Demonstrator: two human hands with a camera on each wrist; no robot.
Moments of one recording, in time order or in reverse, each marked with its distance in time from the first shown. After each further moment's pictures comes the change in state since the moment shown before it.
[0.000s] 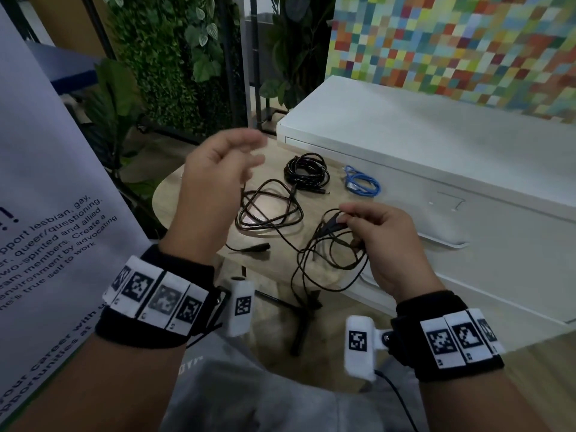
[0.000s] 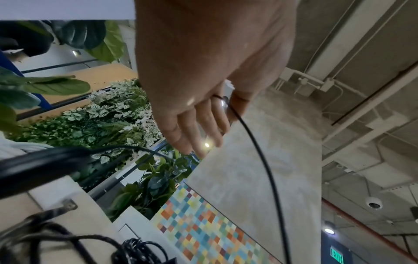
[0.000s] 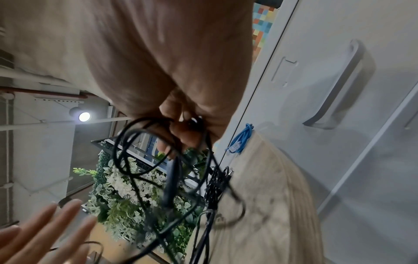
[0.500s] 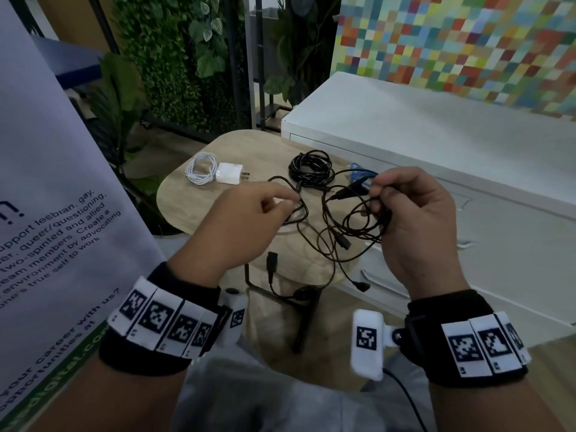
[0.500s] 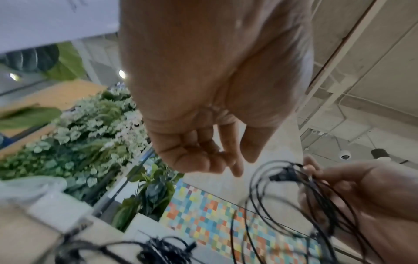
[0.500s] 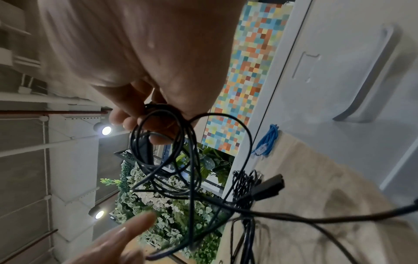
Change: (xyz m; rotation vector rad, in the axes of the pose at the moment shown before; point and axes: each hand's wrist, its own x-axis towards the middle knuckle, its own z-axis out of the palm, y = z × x) left_hand -0.019 -0.021 -0.005 0.676 -0.350 0.061; right_hand -0.004 -0.027 -0.001 0.400 -0.049 -0.349
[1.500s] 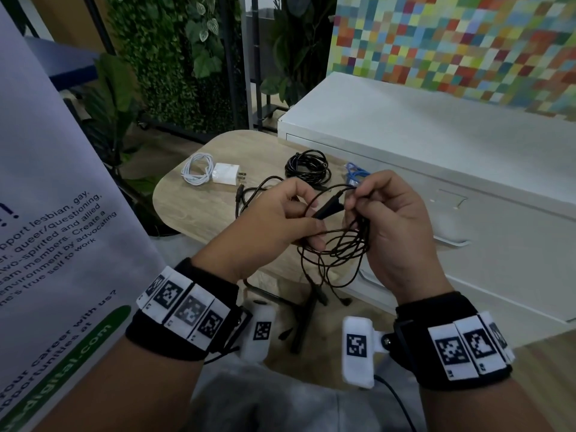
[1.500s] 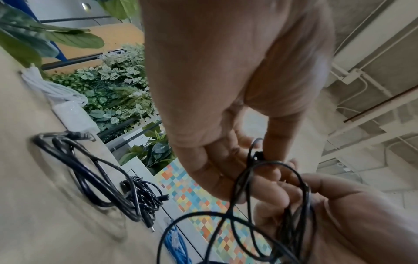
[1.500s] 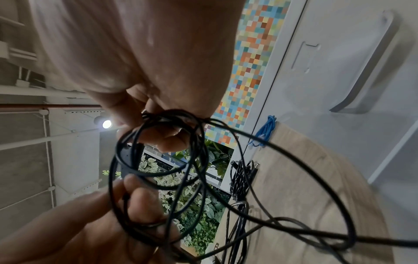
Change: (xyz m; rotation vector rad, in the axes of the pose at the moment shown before) left_hand 0.000 0.015 0.026 -0.690 -0.299 -0.078; right_hand -0.010 0.003 0.010 -0.016 -0.127 0.084
